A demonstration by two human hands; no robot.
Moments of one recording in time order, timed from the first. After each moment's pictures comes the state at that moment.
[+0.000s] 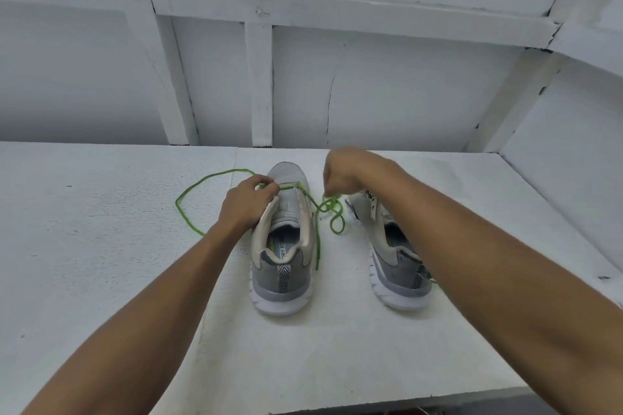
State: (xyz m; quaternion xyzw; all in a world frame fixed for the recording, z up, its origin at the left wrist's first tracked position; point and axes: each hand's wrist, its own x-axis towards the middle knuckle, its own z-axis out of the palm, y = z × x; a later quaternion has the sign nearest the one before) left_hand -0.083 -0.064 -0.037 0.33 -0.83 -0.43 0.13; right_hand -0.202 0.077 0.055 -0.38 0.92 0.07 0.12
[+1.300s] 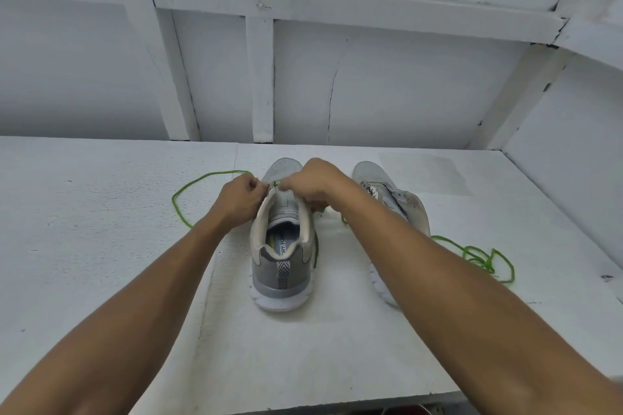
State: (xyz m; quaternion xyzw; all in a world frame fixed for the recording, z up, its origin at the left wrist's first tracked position) left_hand -0.081 -0.085 -0.051 0.29 -0.87 -0.38 0.13; right_hand -0.162 0.049 0.025 -0.25 0.90 -0.27 0.22
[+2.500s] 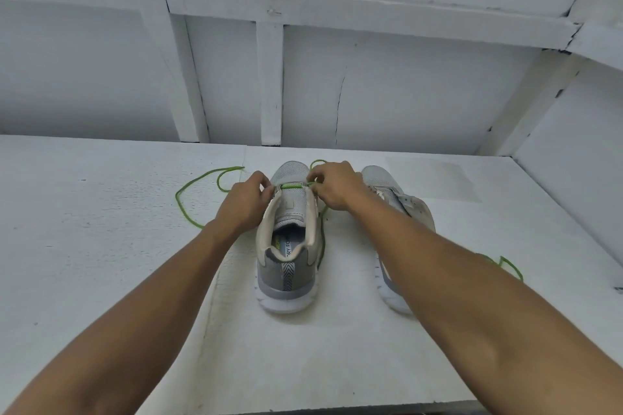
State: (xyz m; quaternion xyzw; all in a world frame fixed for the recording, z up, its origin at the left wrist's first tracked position) left_hand -0.081 -0.088 -0.058 0.26 -0.90 -0.32 0.15; right_hand -0.206 0.059 -0.013 -0.37 0.91 -0.16 0.09
